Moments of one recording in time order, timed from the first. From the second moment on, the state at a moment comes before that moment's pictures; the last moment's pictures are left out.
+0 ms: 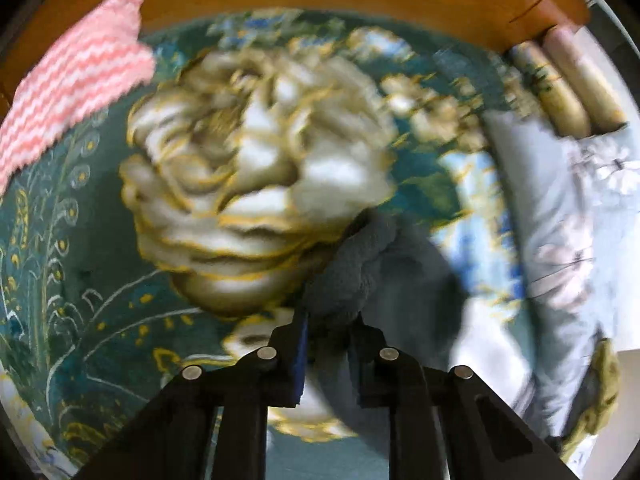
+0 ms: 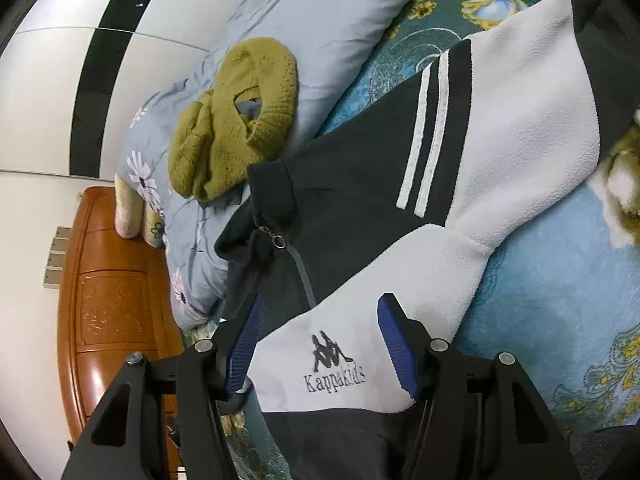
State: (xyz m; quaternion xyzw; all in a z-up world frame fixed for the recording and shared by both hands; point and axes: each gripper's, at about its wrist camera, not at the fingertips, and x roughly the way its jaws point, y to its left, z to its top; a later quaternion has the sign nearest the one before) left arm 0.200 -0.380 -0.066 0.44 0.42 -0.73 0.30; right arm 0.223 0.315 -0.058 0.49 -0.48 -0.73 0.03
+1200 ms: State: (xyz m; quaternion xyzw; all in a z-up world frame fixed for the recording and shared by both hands) left arm 0.084 0.180 -0.074 0.64 0.22 -0.69 -0.26; right arm 0.277 0.386 -0.043 0.31 -0.65 -0.69 0.06
